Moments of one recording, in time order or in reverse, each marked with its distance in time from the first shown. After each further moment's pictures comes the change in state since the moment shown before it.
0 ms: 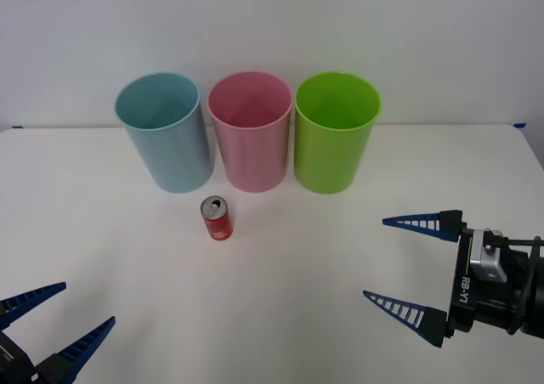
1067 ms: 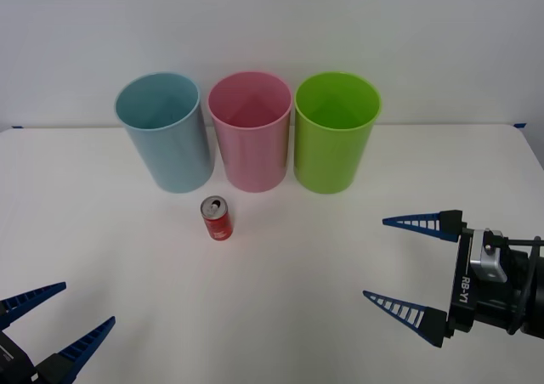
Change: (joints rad) right arm 0.000 0.000 0.000 0.000 0.000 0.000 0.000; left arm 0.000 0.000 0.000 0.000 0.000 0.000 0.000
